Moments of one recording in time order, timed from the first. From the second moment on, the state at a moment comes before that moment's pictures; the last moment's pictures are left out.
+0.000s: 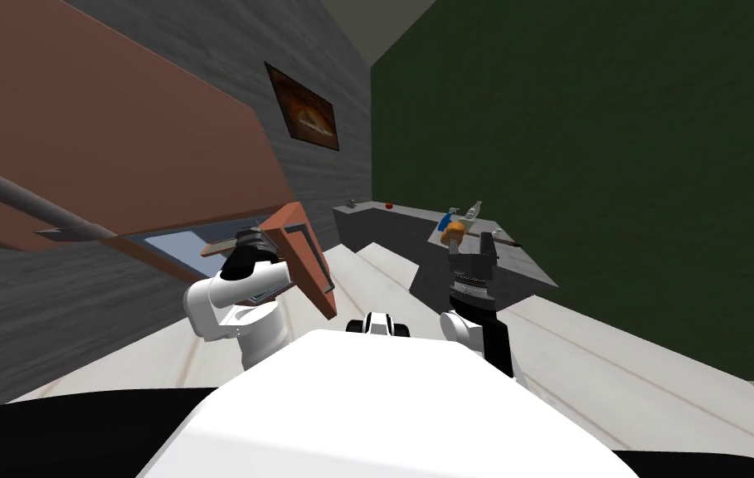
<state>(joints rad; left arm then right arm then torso) -0.07 0.14 0.46 -2.58 -0.41 1.14 0.31 0.46 -0.02 0.02 -2.40 -0.11 -0.41 0.01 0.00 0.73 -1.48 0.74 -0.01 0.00</state>
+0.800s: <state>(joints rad) -0.07 0.14 0.51 -2.59 -0.50 1.15 0.34 0.46 -0.02 0.02 -2.40 -0.11 -0.41 0.01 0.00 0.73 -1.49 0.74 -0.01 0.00</state>
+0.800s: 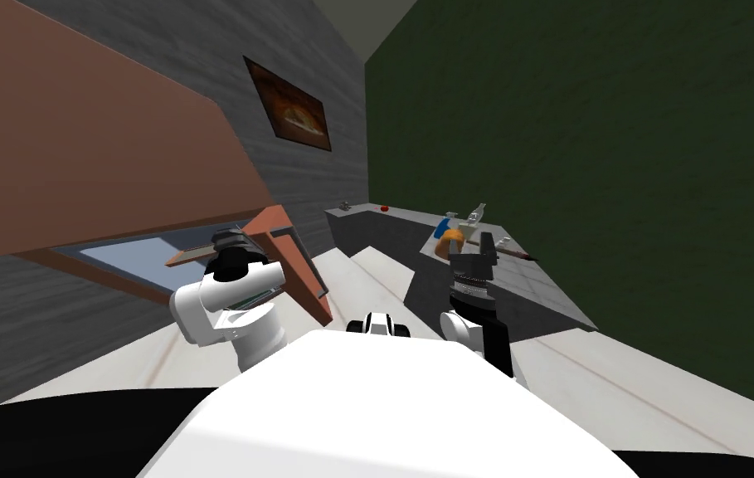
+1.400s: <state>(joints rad) -0.06 0.14 0.58 -2.60 -0.57 1.16 0.35 0.46 -0.02 0.02 -2.40 -0.11 -0.41 0.01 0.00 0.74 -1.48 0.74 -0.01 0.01</state>
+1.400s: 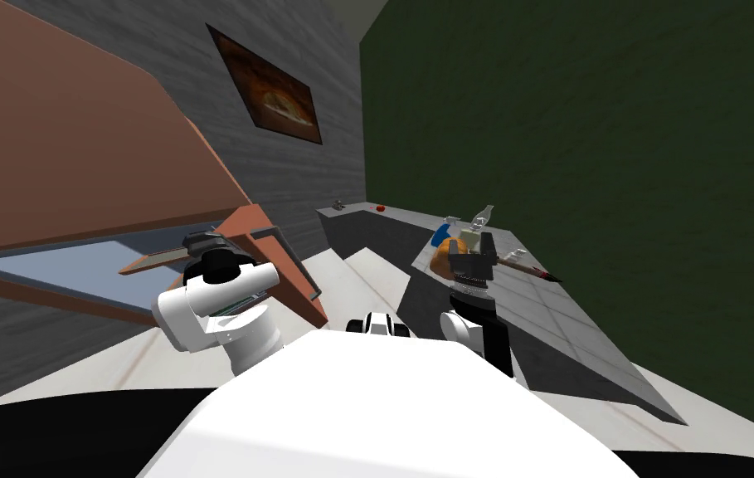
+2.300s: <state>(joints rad) -0.15 0.27 0.60 -2.59 -0.61 1.36 0.33 0.46 -0.02 0.02 -2.40 -0.11 -0.41 0.01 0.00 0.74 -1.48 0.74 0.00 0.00</state>
